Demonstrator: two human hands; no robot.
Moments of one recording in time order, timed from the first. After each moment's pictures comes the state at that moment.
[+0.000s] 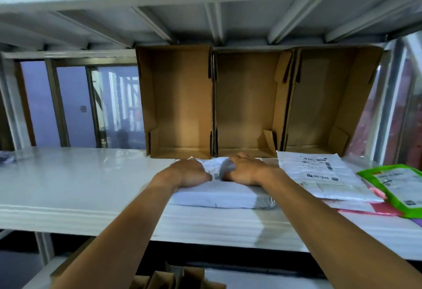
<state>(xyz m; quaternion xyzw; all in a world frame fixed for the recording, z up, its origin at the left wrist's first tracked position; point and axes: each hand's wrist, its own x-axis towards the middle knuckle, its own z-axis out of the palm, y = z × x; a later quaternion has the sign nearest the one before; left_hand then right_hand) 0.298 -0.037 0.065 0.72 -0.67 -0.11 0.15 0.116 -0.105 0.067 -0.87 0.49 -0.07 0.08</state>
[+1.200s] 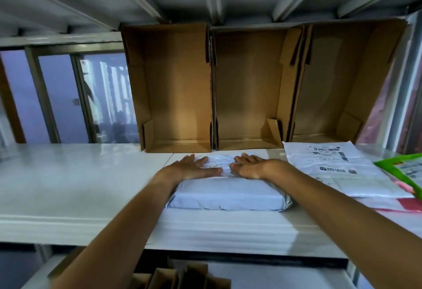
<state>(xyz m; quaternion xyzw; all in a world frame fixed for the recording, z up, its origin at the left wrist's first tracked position) 0.330 -0.102 0.032 0.74 -0.65 -0.16 0.05 0.118 -0.162 0.036 -0.84 0.53 0.05 0.13</state>
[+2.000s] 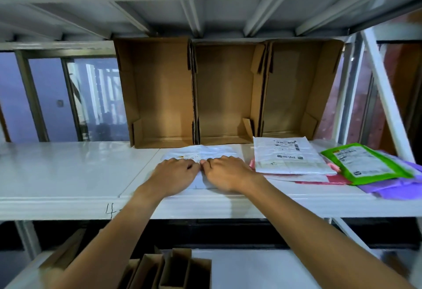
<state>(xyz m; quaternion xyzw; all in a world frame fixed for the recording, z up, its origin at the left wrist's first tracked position) 0.265 0.016 0.037 0.67 -0.73 0.16 0.06 0.106 -0.032 0.045 -0.90 0.41 -0.08 -0.07</state>
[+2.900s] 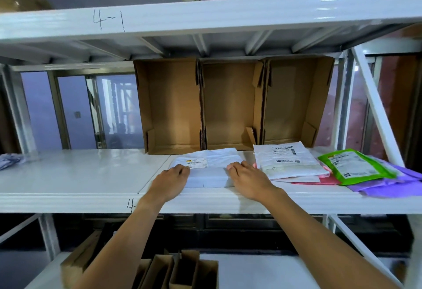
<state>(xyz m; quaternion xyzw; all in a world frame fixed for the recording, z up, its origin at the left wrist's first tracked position) 0.285 0.042 0.023 0.75 -0.54 -0.07 0.36 0.054 -0.015 0.025 -0.87 0.47 -0.14 -0.02</state>
